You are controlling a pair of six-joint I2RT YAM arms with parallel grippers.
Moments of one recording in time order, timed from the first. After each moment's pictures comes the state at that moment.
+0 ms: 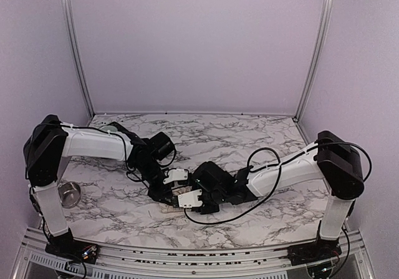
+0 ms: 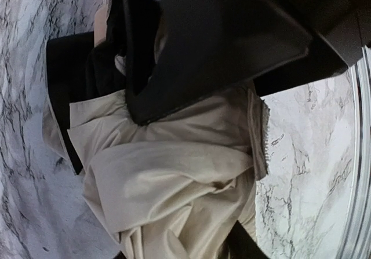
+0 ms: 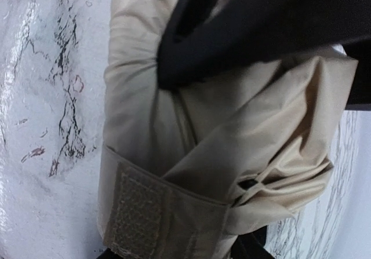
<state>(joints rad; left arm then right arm) -0.82 1.87 1.21 -0.68 0.41 0.67 1.12 1.87 1.04 -0.08 0.12 -0.78</state>
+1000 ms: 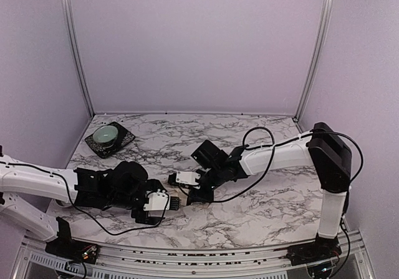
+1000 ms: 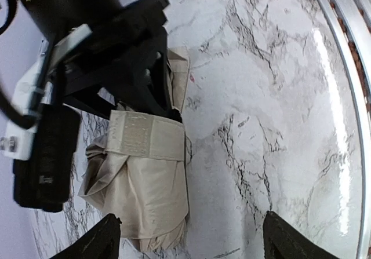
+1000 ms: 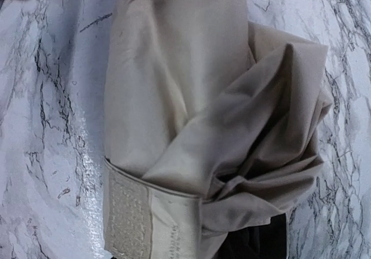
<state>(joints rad) -1.11 1.27 0.66 -0.20 -0.05 0.67 1.00 1.96 1.26 -0.34 -0.25 -0.48</state>
